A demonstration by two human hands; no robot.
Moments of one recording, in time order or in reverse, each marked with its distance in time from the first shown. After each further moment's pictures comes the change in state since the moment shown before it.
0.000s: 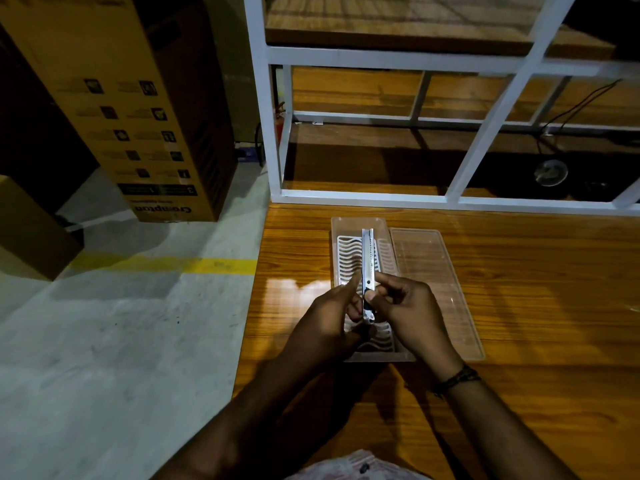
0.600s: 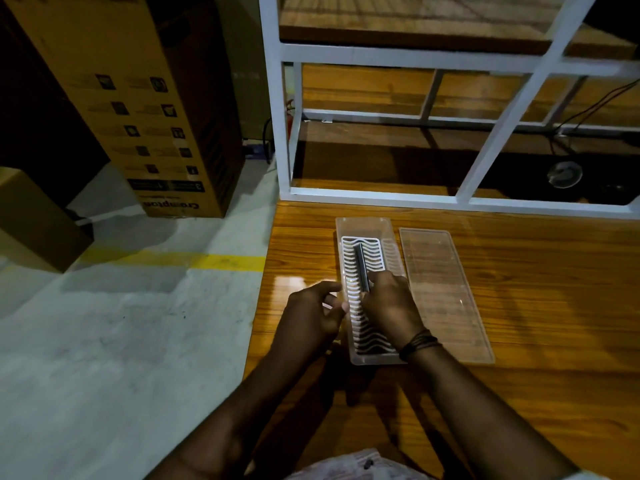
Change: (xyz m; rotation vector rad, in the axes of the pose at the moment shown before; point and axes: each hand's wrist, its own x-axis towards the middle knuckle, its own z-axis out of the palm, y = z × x) left_hand -0.009 0.005 -0.027 -0.018 0.193 -0.358; right_hand 0.047 0.028 0.047 -0.604 -0.028 0.072
